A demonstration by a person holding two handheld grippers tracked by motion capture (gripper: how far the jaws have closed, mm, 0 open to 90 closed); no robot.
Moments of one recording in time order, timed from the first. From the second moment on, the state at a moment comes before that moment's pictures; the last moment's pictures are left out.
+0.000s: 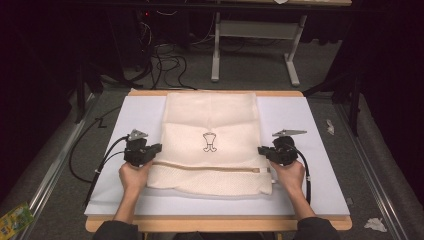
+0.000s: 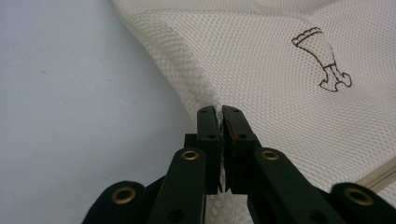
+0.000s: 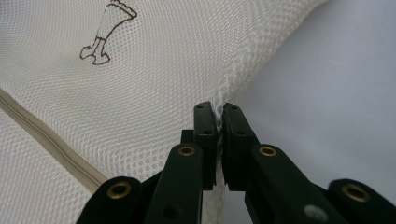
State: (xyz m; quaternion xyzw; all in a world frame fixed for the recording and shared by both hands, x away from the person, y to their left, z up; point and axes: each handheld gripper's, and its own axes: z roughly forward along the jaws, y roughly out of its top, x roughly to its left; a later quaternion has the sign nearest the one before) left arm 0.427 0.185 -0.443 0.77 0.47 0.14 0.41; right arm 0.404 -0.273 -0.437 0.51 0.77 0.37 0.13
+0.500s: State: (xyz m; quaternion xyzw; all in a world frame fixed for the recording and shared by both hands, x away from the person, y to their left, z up) left arm 0.425 0.163 -0.445 0.77 0.46 0.12 0.42; right arm 0.392 -0.301 -0.440 0.53 0.75 0.38 0.13
